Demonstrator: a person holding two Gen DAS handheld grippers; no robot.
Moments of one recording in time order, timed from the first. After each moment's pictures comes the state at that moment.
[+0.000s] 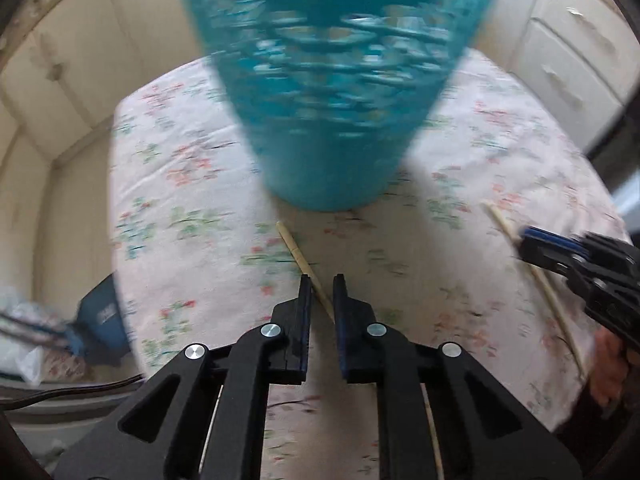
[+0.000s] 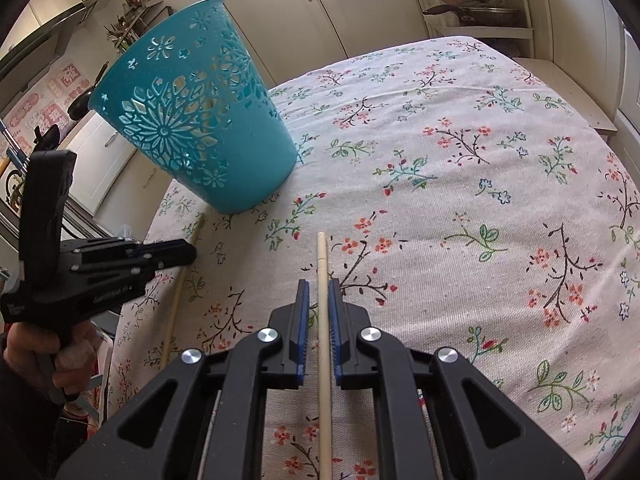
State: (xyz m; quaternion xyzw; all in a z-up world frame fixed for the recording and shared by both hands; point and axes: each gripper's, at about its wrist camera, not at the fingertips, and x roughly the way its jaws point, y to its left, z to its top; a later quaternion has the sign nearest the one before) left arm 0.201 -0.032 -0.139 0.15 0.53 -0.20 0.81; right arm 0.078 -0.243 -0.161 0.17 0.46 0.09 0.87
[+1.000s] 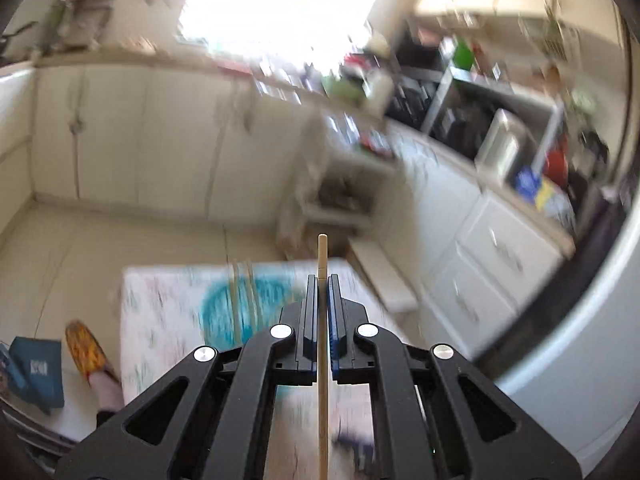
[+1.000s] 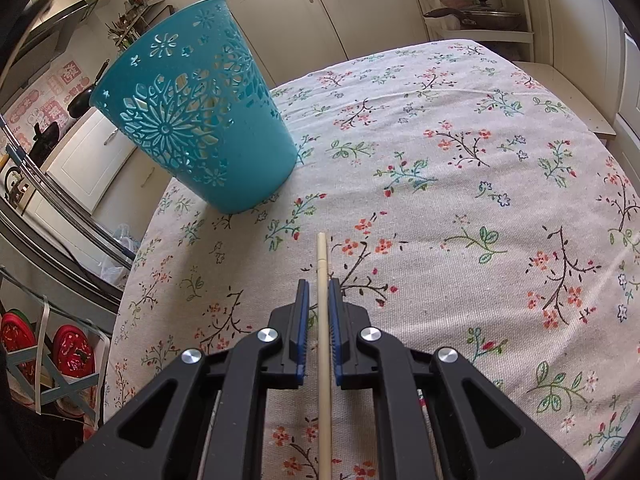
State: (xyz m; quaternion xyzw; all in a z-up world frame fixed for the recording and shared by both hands) left arm 0.169 -0.013 0.082 -0.11 0.27 -0.28 0.92; right arm 0.075 -0.241 -0.161 0.16 0.46 0.09 0.87
